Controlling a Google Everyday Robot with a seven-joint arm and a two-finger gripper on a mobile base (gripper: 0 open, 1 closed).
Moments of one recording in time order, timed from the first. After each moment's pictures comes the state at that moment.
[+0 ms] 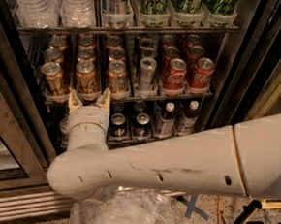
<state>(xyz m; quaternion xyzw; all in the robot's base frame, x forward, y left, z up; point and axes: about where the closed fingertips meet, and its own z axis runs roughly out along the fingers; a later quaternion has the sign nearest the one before) 0.592 0.125 0.845 -0.05 0.71 0.05 0.70</state>
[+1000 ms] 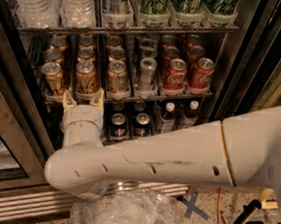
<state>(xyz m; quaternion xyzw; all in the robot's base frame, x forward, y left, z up) 0.602 0.147 0.836 -0.06 0.71 0.07 0.69</state>
